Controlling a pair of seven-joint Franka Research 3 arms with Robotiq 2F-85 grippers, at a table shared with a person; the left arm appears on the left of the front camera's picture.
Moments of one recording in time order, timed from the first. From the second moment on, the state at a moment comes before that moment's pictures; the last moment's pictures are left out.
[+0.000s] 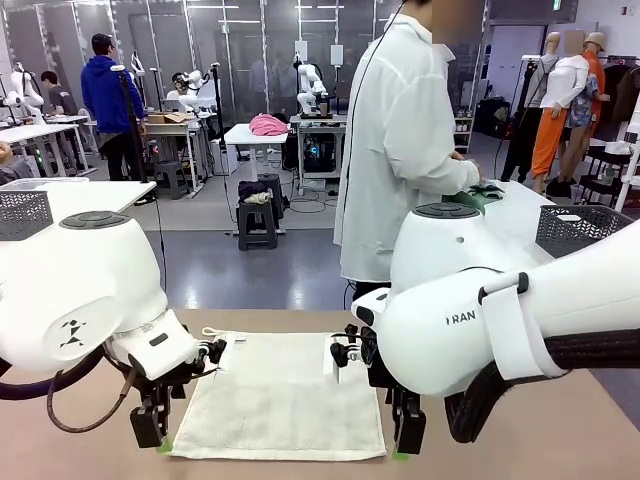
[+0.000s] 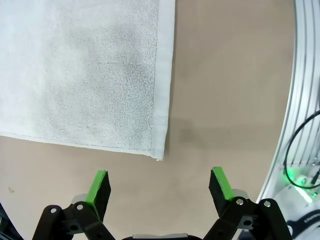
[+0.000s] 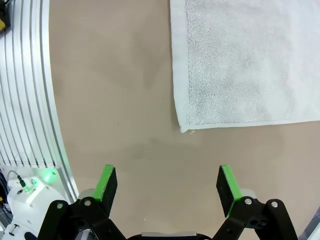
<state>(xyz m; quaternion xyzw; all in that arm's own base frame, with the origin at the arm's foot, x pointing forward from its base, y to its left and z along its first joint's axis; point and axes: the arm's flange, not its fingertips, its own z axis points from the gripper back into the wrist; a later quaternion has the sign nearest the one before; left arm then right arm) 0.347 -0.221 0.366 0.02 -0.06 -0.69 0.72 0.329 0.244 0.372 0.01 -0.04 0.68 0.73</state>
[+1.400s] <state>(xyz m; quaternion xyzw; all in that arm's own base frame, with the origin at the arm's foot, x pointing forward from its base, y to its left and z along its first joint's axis) 0.355 -0.228 0.310 0.01 -0.03 -0.71 0.70 0.344 0.258 0.310 -0.02 -0.04 0.70 0.71</state>
